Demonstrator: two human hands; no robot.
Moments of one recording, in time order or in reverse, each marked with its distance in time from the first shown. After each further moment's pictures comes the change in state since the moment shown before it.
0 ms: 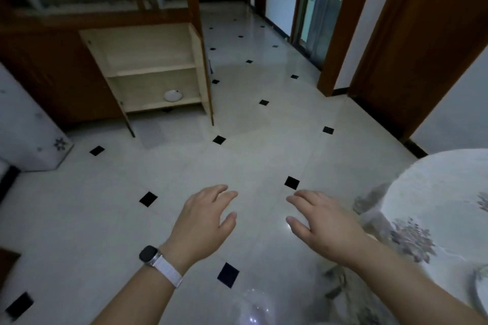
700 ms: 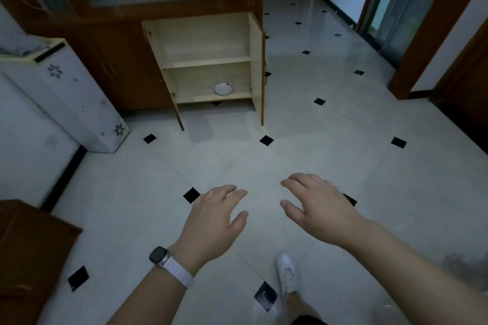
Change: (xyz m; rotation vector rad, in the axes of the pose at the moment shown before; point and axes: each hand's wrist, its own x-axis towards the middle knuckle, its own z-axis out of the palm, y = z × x) left_hand 0.091 -0.151 -0.033 0.056 0.009 -0.225; right_hand 0.247 -0.080 0.004 0.038 -0.017 -0.256
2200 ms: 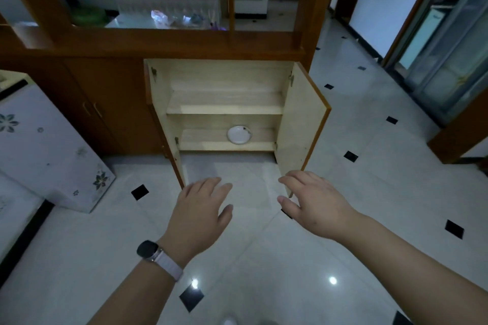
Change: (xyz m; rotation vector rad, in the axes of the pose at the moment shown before) left_hand 0.532 -0.366 -0.099 0.186 0.120 -0.016; right_hand 0.655 0.021 -0.074 -0.059 -0.017 -0.045
